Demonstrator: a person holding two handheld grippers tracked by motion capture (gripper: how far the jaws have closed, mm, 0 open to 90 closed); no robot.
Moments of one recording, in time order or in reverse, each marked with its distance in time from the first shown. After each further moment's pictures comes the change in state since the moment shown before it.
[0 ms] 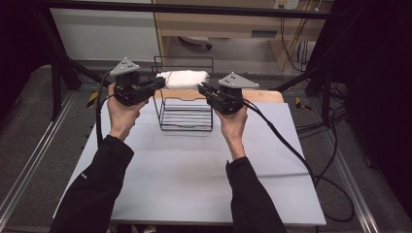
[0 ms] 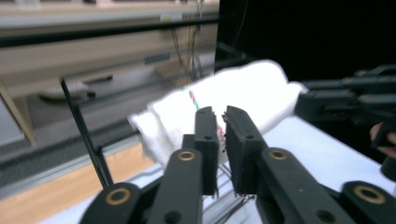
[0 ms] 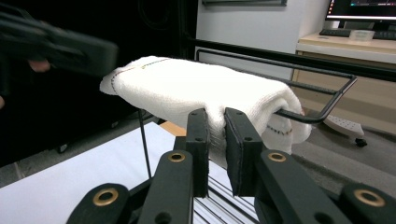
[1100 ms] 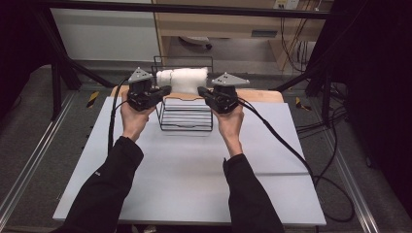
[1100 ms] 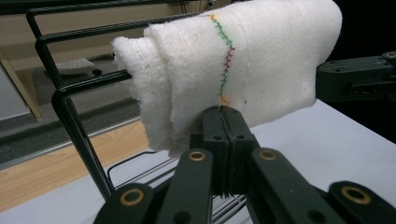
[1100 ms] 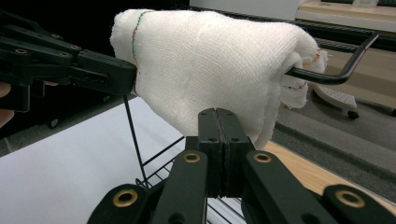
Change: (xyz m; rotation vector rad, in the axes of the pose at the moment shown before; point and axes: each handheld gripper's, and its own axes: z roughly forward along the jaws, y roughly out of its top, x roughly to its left) left arm 0.008 -0.027 0.033 0.041 0.035 -0.024; right arm -0.004 -0.007 0.020 0.130 -0.027 -0.006
